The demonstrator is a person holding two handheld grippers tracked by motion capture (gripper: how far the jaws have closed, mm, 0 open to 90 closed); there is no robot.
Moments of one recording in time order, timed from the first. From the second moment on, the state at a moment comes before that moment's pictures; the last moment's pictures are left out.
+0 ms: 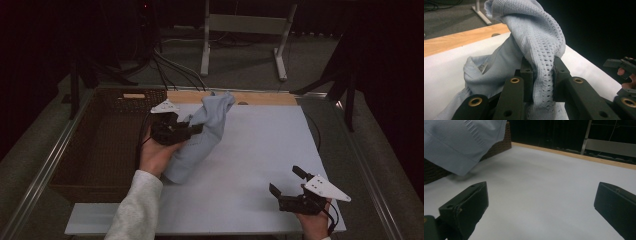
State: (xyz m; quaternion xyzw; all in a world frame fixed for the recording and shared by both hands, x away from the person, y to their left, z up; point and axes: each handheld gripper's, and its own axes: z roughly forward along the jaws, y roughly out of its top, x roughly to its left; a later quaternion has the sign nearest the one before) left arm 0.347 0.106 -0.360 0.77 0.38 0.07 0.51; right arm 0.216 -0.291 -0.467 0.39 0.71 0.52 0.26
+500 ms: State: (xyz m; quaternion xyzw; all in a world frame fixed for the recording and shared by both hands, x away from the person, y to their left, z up) left arm 0.349 0.097 -0.367 0.77 0.38 0.05 0.52; right arm 0.216 -0.292 -0.467 0.39 0.71 0.53 0.27
